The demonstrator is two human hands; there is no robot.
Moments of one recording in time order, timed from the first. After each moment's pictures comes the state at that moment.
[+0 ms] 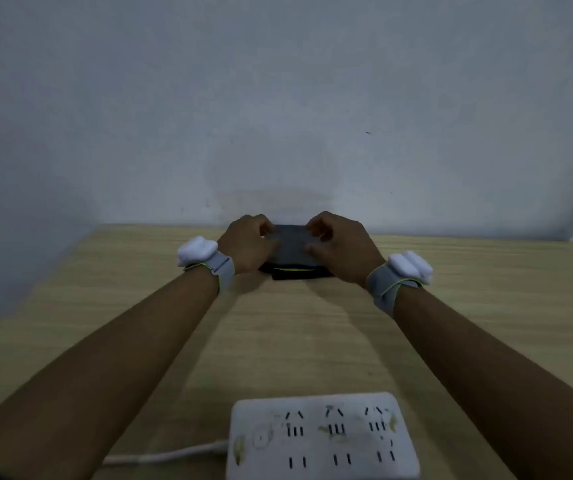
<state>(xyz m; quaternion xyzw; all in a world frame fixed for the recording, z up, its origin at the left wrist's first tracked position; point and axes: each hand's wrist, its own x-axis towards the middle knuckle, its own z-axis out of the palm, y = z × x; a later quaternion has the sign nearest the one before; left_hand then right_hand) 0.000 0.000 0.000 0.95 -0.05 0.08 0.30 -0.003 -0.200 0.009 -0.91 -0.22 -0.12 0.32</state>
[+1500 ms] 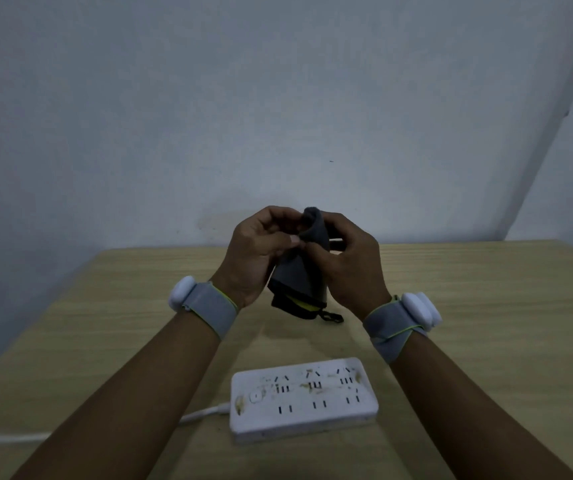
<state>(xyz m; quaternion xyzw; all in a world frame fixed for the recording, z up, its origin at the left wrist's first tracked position) -0.133 -0.060 0.072 0.57 -0.22 0.05 0.79 -0.141 -0.208 0.061 -0.75 -0.20 -0.29 0.56</state>
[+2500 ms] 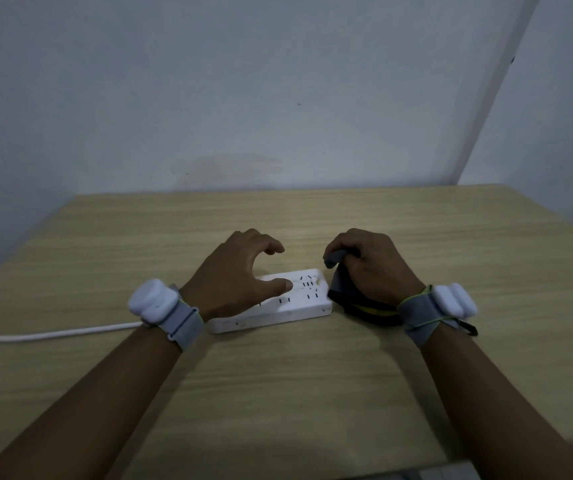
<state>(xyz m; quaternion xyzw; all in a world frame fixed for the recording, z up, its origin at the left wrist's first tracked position) -0.242 -0.058 0.001 0.93 -0.23 0.09 0.27 -0.231 -0.300 0.002 -0.92 -0.20 -0.16 0.31</state>
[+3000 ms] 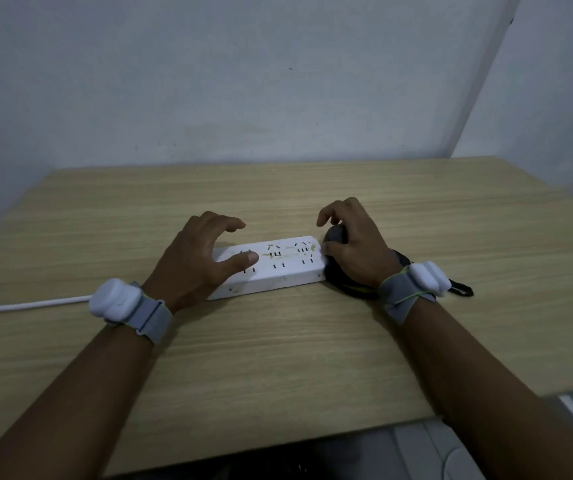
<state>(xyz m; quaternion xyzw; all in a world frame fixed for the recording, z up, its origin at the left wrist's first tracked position) -0.250 -0.026 -0.034 0.92 -0.20 0.14 0.30 -0.235 -0.290 -0.031 -0.90 -0.15 -0.15 0.38</state>
